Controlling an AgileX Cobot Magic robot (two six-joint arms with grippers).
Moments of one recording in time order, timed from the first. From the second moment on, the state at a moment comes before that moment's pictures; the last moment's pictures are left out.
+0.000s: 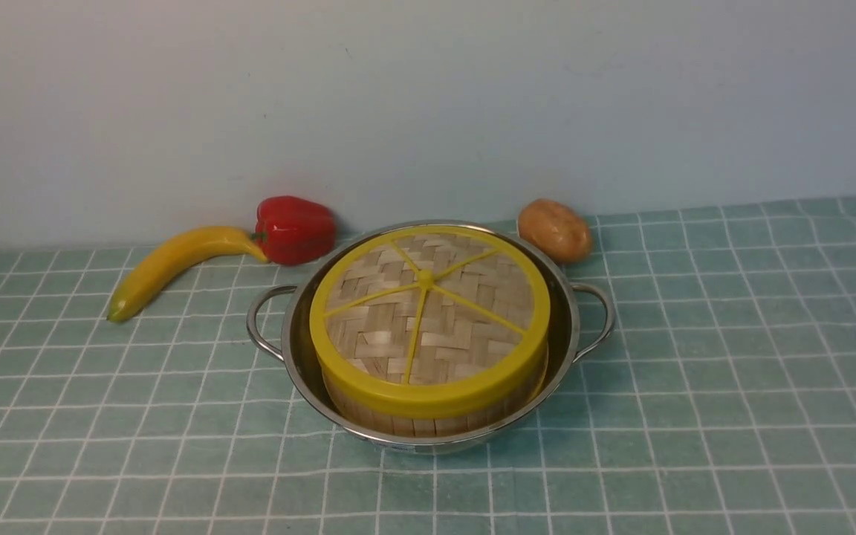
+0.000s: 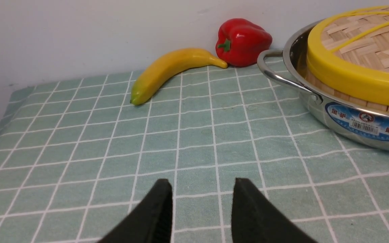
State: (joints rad) right arm 0.03 0.32 -0.35 -0.10 0.36 0.16; left arm 0.04 0.00 0.01 -0.10 0.35 0.21
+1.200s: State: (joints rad) right arm 0.03 0.00 0.01 -0.05 0.33 0.20; left arm 0.04 0.00 0.01 -0.10 0.35 0.21
